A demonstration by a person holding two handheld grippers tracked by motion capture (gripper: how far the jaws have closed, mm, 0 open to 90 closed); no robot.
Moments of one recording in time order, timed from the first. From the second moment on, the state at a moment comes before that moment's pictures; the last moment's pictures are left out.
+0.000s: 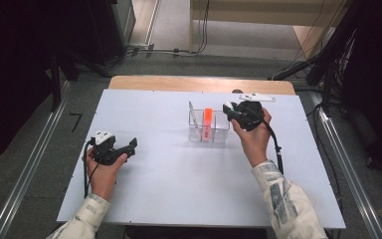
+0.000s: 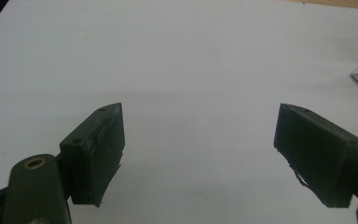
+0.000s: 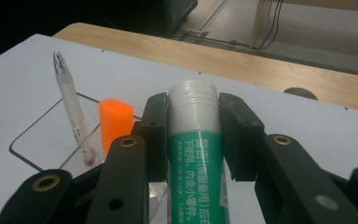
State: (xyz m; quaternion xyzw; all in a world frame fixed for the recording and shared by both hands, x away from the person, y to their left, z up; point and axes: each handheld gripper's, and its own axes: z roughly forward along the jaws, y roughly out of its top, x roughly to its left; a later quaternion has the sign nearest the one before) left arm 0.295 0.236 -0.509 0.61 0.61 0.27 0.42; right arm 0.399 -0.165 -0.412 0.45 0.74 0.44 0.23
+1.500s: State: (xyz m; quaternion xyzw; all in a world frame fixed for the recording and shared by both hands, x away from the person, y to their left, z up) left arm 0.295 0.237 -0.508 0.61 0.61 0.27 0.42; right arm 0.422 -0.134 -0.414 0.46 0.73 0.45 0.22
